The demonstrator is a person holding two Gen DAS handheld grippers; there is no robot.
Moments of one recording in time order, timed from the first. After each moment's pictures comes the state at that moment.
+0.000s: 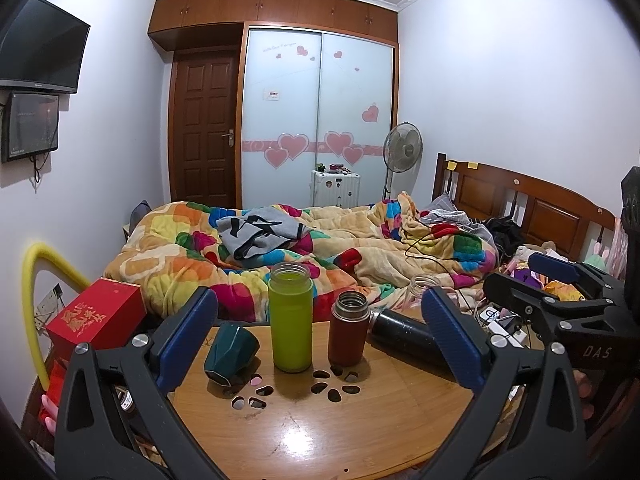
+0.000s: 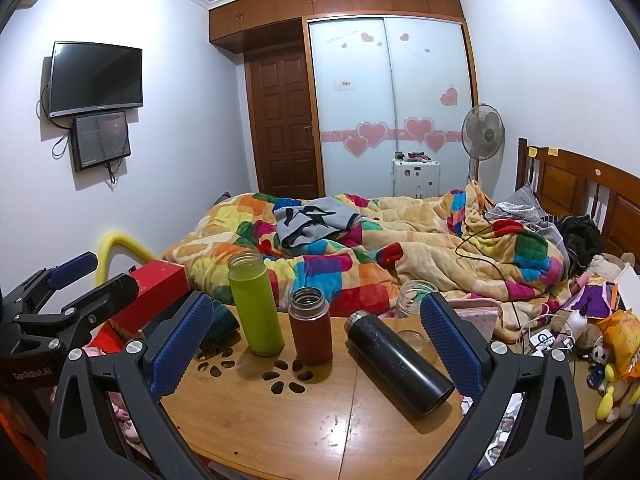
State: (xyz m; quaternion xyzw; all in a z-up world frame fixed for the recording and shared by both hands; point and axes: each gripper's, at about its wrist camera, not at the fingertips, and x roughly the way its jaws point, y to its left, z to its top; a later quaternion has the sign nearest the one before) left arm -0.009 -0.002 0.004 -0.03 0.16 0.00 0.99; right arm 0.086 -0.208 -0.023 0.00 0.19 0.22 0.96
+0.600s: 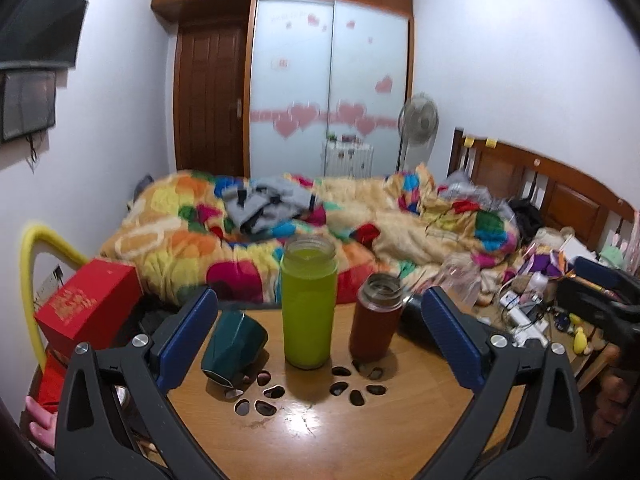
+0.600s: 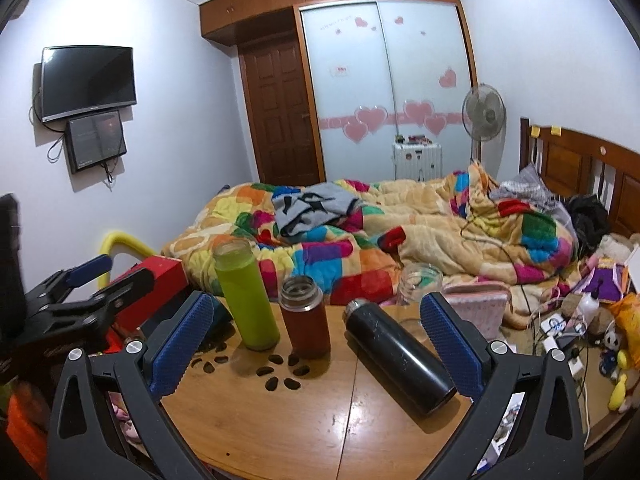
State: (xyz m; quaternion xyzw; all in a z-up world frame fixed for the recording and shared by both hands) left arm 0.065 0.020 -0.038 -0.04 0.23 0.02 0.97; right arm 0.115 -0.217 -0.051 0.02 0.22 0.22 0.95
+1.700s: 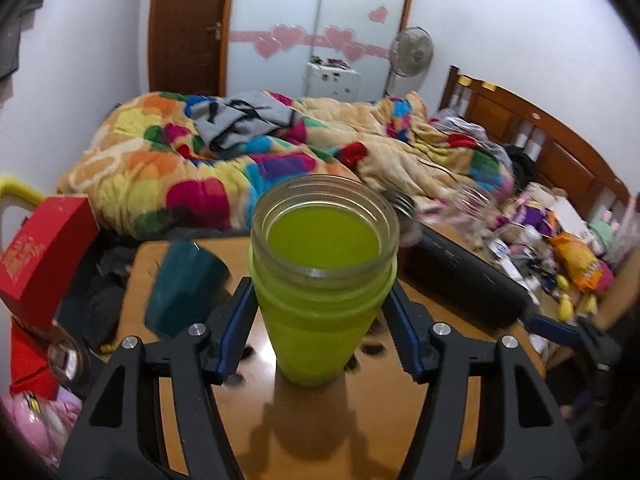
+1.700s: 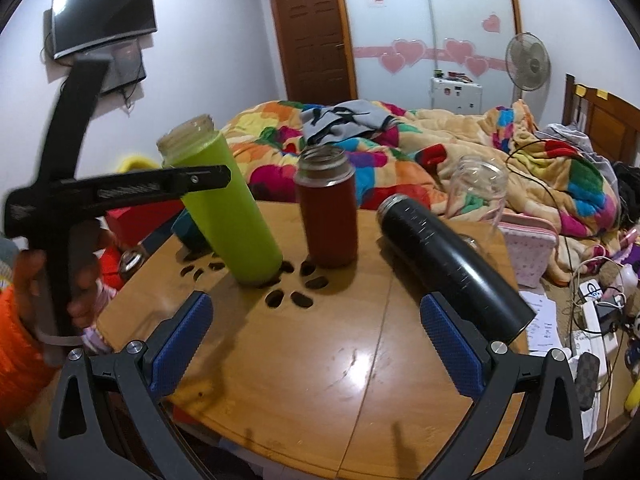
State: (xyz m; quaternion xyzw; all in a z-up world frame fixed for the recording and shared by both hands) left arm 0.108 0.020 -0.097 -0.07 0.36 -0.04 0.93; right arm 0.135 -0.184 -0.156 -0.03 0.32 0.29 0.90
